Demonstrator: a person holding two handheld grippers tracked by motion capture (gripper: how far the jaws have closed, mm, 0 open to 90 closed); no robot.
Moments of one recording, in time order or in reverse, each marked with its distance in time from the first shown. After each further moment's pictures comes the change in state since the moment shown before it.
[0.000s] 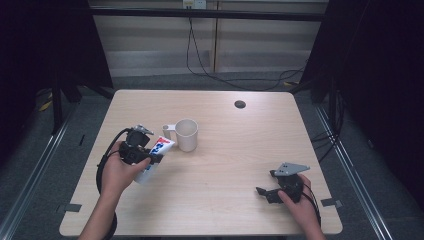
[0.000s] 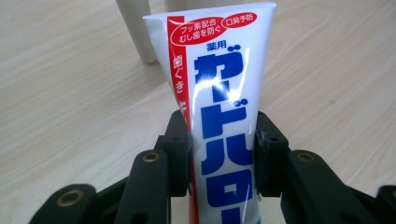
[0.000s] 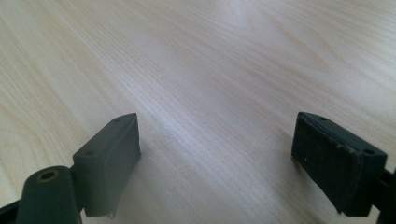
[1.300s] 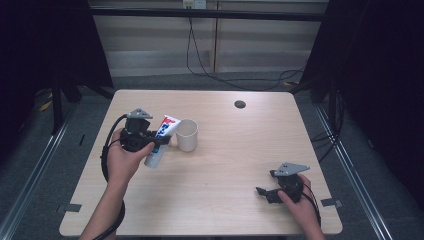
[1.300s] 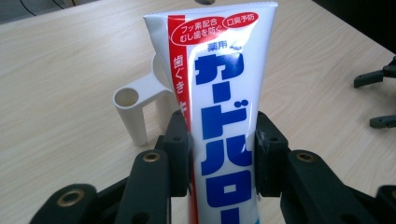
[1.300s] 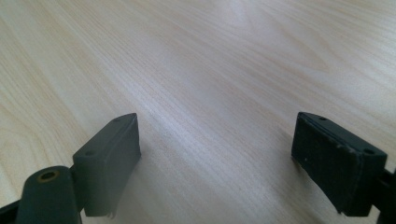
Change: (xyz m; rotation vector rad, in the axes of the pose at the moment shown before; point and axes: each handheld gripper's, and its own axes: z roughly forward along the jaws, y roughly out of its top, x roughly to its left) left arm -0.006 0.032 -0.021 -0.246 -0.041 0.004; right arm 0.000 0.000 0.000 0.000 -0.001 0.000
